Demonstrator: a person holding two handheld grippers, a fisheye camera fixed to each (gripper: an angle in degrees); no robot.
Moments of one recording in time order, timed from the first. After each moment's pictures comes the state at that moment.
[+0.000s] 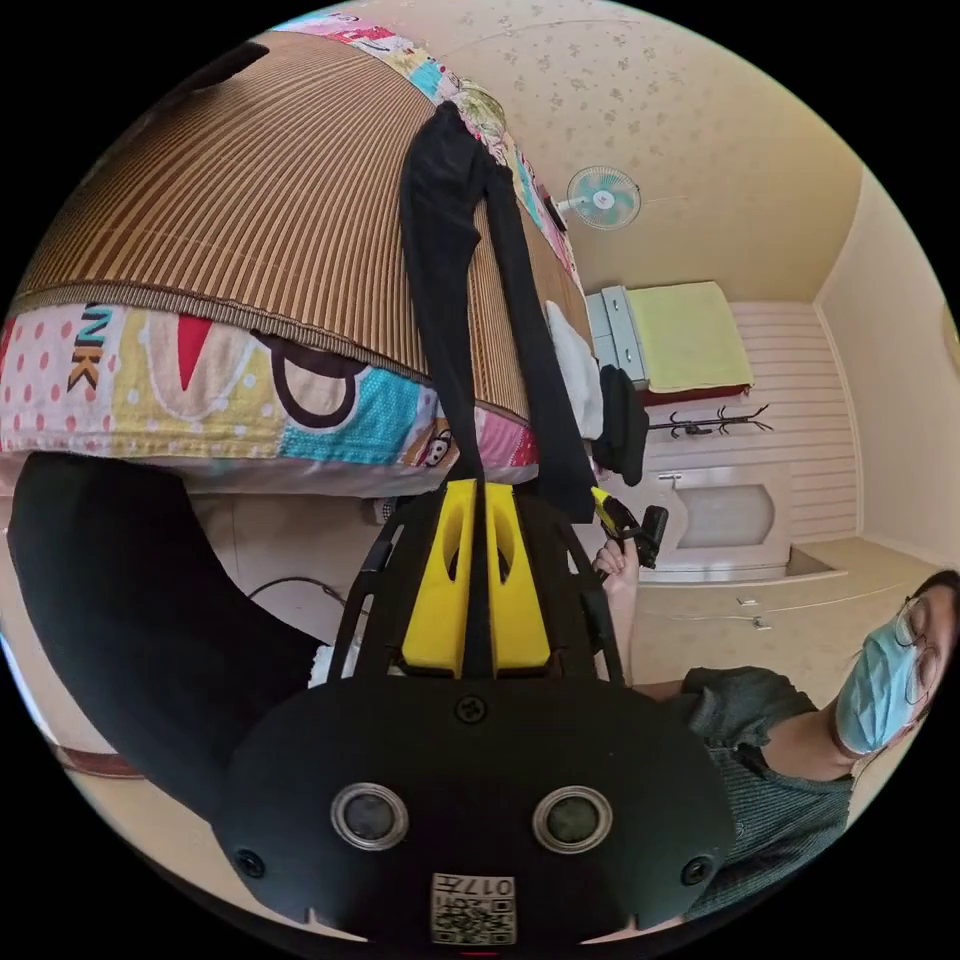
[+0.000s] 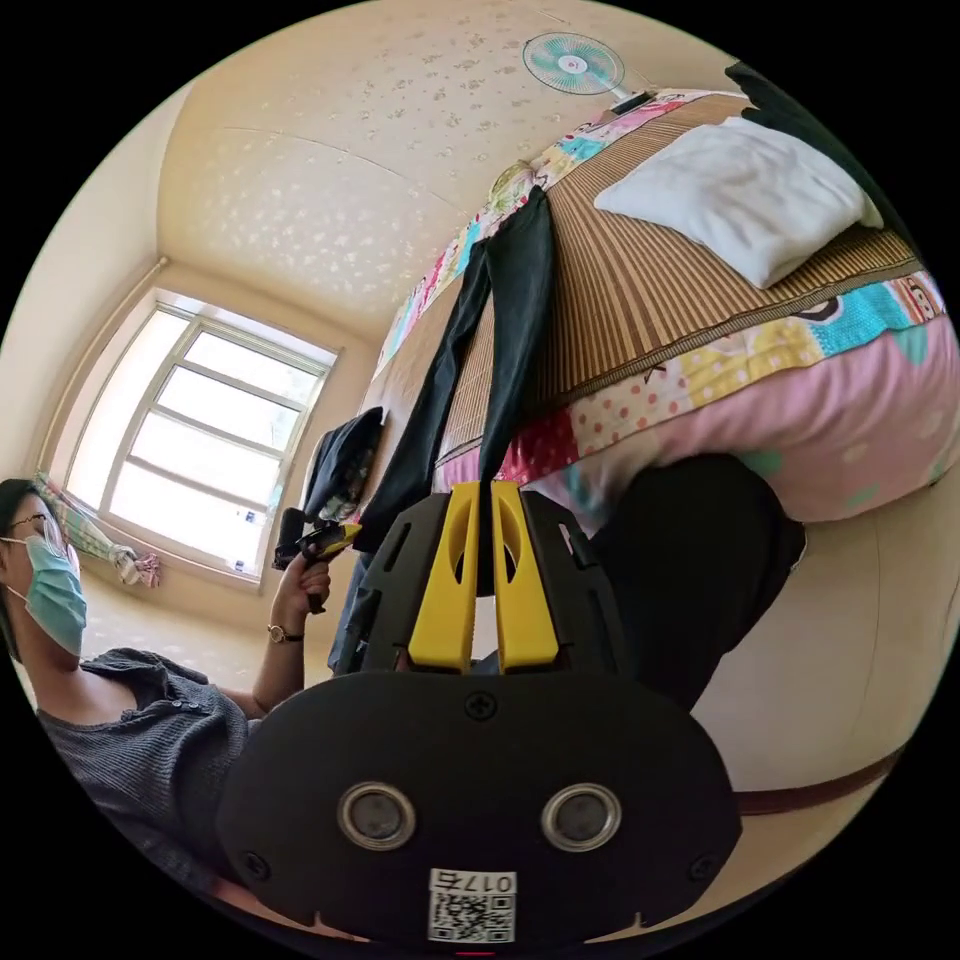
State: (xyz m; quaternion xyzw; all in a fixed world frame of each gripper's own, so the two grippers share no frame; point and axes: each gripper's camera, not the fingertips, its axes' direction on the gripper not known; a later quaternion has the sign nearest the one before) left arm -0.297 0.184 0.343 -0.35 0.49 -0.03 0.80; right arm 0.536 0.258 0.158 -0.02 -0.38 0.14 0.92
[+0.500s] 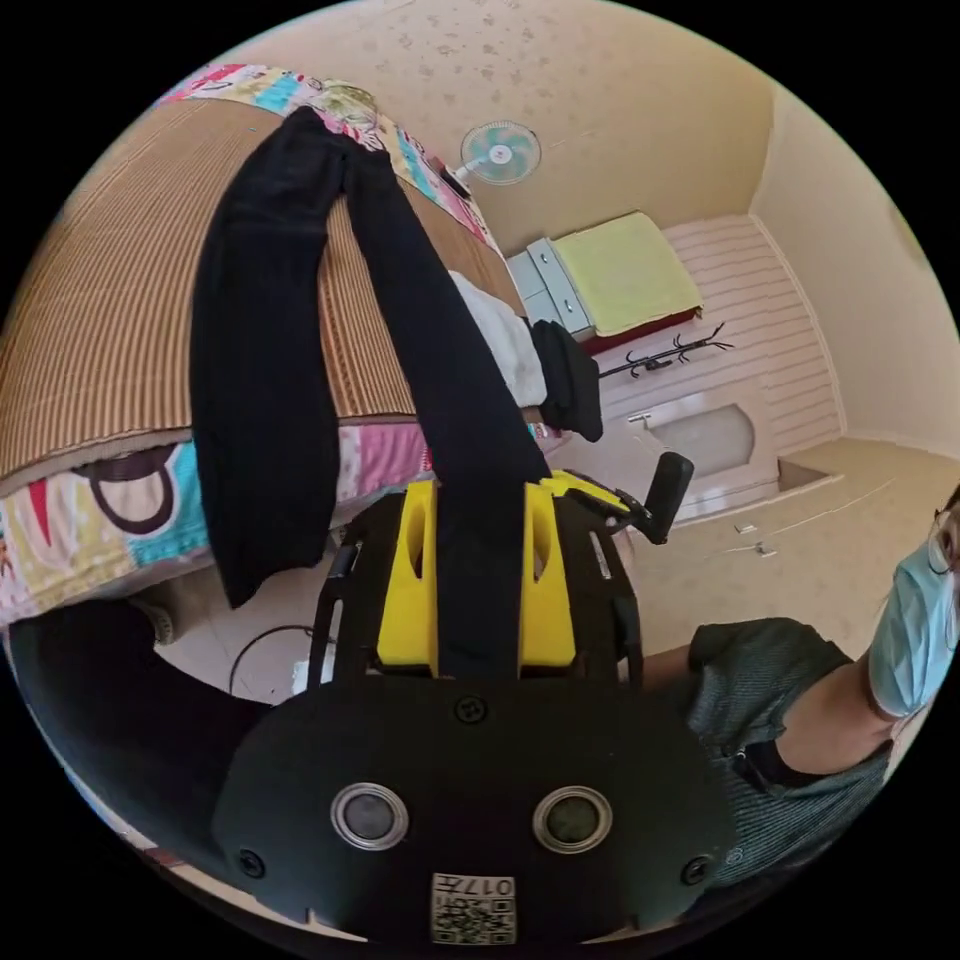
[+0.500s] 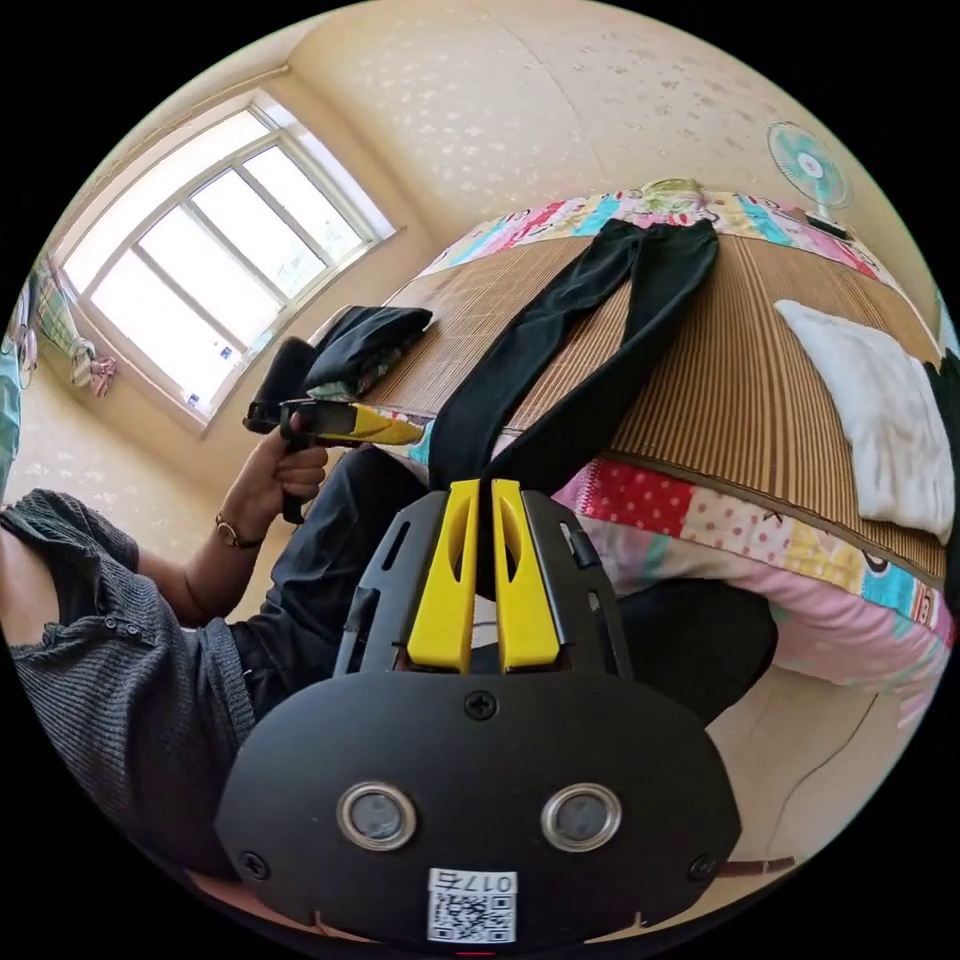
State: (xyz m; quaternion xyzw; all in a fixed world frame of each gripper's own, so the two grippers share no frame) left arm -0.179 0.168 0.319 -0.31 0.57 0.07 0.76; right arm 0.371 0.183 0.134 -0.06 -0.33 -0.14 0.93
